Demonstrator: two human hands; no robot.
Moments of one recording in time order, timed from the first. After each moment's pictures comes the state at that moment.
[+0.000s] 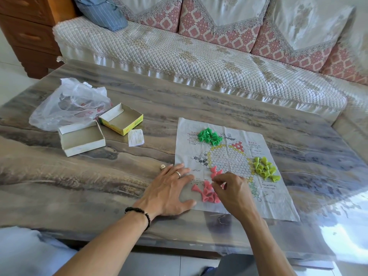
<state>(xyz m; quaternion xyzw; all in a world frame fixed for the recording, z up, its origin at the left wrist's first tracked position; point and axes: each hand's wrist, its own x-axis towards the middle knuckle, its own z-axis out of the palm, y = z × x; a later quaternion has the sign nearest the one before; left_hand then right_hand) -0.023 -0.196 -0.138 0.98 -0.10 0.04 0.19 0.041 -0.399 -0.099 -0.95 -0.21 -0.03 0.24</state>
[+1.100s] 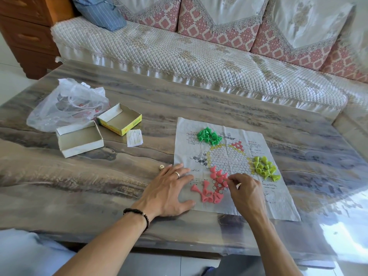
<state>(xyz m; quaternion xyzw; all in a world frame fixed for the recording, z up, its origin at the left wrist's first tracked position) -0.022 -0.197 -0.137 0.98 -0.10 0.04 0.19 0.054 -0.427 -0.112 -0.96 -0.12 -0.09 0.24</state>
